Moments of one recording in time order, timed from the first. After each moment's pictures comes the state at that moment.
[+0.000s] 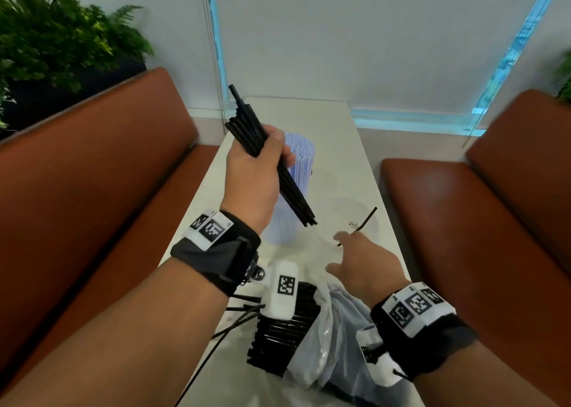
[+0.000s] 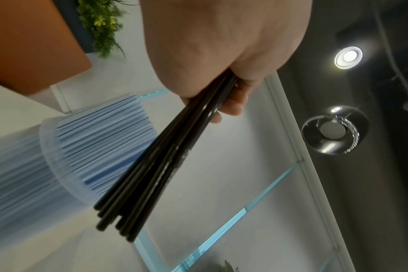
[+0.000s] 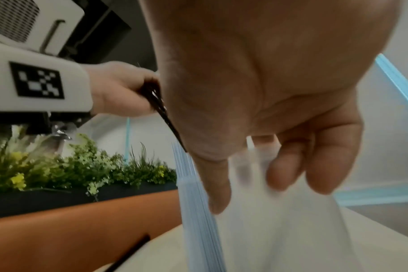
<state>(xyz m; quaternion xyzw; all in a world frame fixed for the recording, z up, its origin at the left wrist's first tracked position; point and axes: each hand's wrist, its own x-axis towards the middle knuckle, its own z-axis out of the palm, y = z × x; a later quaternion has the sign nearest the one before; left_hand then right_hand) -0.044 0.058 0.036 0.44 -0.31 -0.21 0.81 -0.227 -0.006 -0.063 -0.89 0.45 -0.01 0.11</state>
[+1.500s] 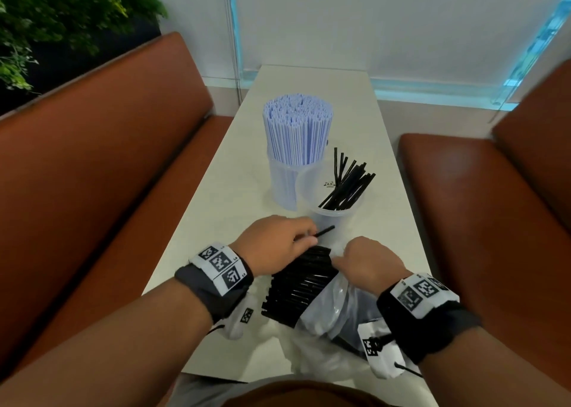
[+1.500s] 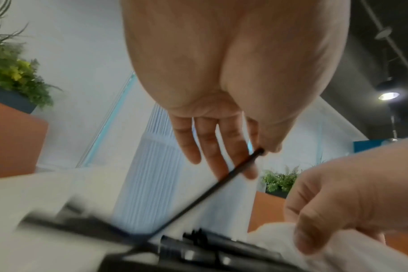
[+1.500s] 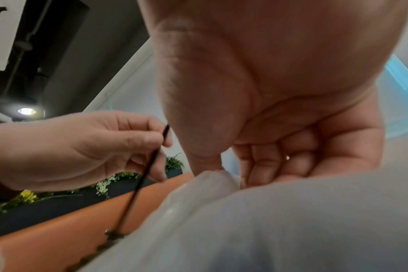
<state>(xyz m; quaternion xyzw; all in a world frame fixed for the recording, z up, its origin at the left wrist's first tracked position) -0.053 0.140 -0.079 0.70 -0.68 -0.13 0.20 -0.235 0.022 -0.107 -0.85 0.47 0.06 0.23</state>
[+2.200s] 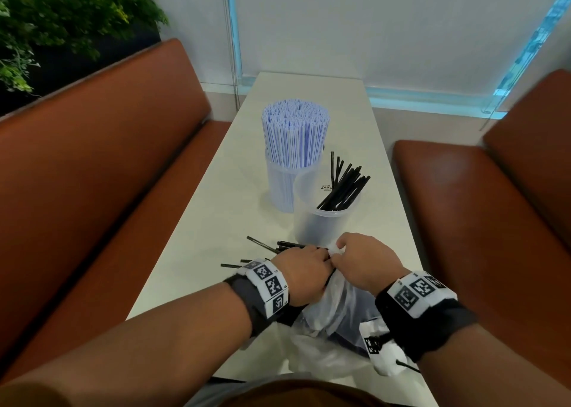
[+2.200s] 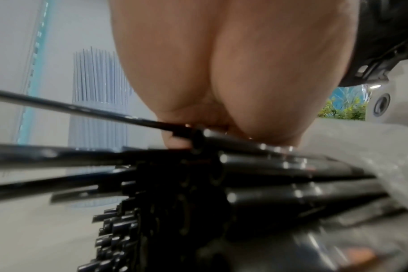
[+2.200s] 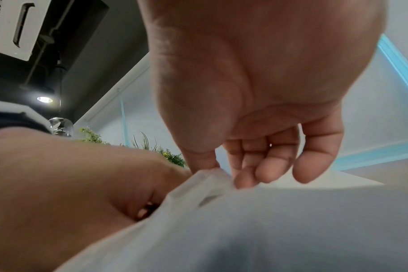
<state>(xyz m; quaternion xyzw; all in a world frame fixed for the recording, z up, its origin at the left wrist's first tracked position) -0.110 0.126 -0.108 0.63 -0.77 -0.09 -0.08 -0.238 0.028 -0.091 -0.87 0.45 0.04 0.19</state>
